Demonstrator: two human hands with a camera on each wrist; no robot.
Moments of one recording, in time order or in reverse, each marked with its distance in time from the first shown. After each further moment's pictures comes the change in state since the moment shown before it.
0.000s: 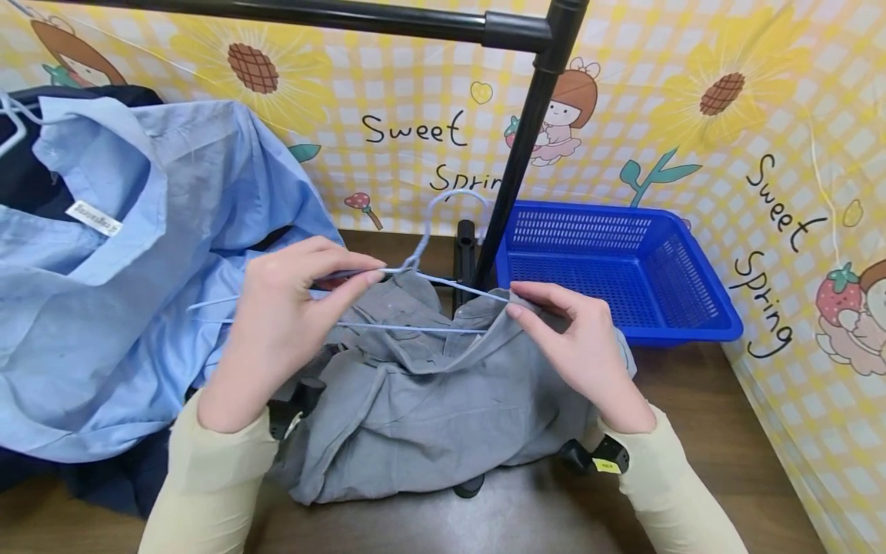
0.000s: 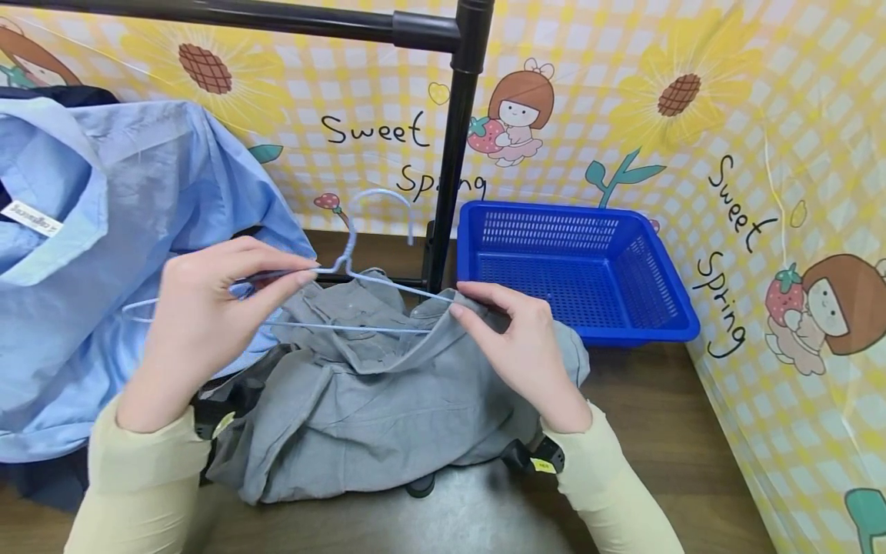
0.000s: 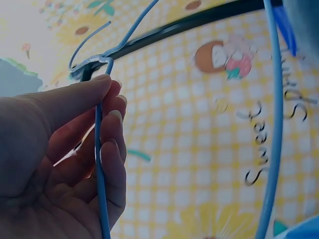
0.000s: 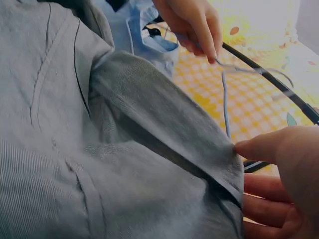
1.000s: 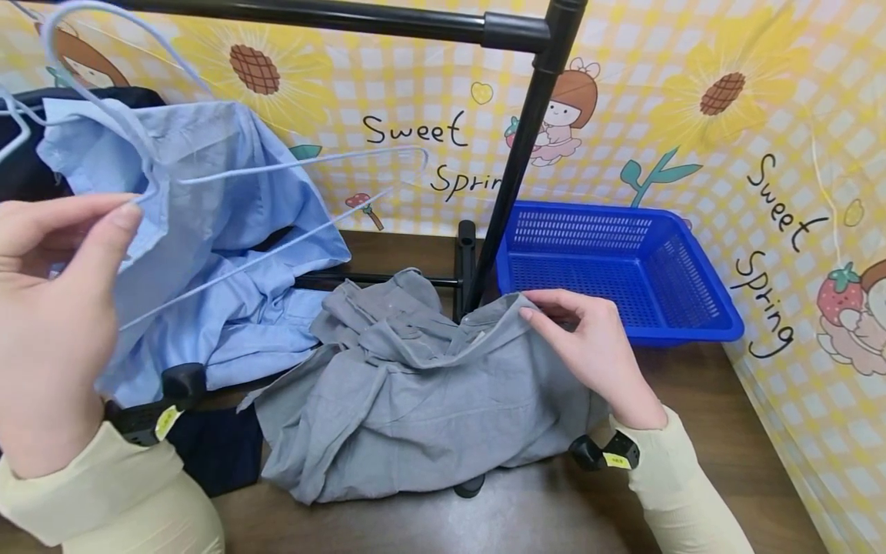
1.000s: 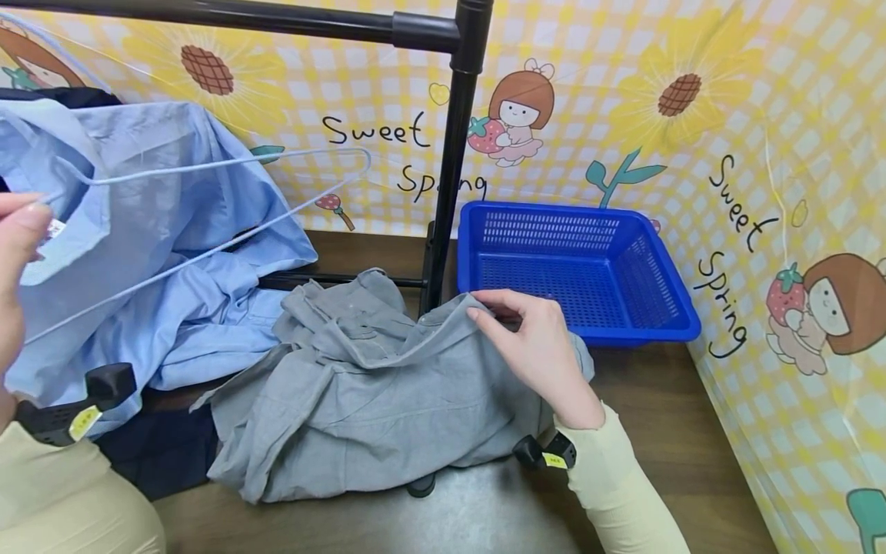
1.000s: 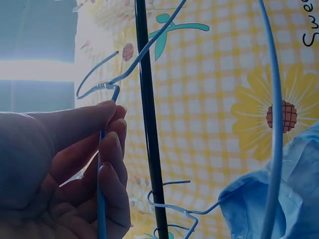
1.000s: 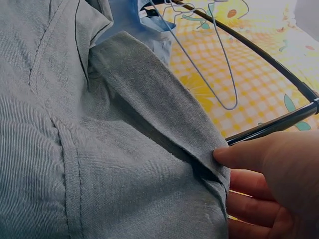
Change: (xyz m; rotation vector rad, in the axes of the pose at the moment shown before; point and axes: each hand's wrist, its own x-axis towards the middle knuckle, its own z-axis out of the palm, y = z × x) left_hand -0.021 -0.032 -0.098 0.188 0.533 -0.478; right_hand 0.000 0.016 -0.011 -0.095 -0.038 0.056
